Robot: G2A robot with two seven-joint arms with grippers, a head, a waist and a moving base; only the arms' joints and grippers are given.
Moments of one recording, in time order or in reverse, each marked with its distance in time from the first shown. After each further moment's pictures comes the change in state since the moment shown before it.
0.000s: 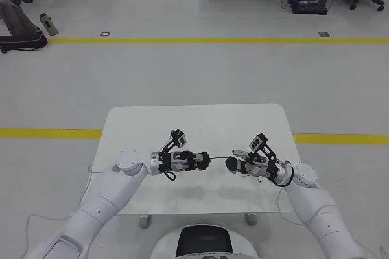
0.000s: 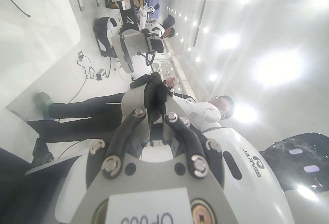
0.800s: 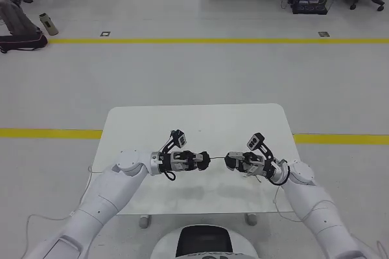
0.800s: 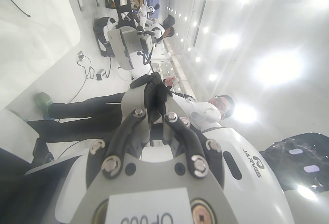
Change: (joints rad) left arm 0.000 0.000 0.000 0.000 0.000 0.000 0.000; right arm 0.051 -0.008 -0.048 0.070 0.008 -0.047 0.009
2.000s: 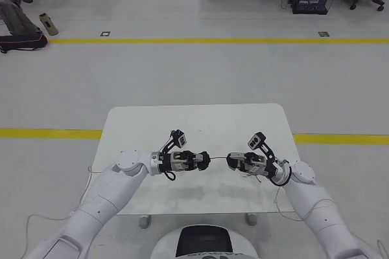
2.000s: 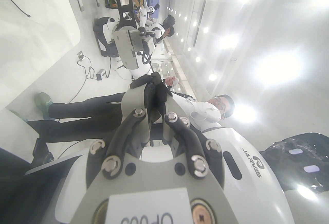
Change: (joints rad) left arm 0.000 0.000 0.000 0.000 0.000 0.000 0.000; right arm 0.013 0.004 -0.008 0.024 0.028 -0.043 0.037
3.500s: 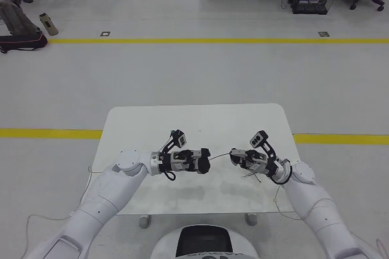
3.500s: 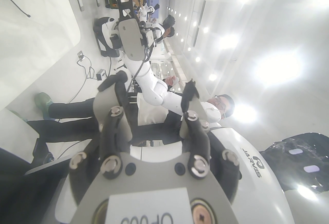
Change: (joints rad) left arm 0.000 0.000 0.000 0.000 0.000 0.000 0.000; right arm 0.005 -0.002 0.000 0.019 0.049 -0.025 -0.026
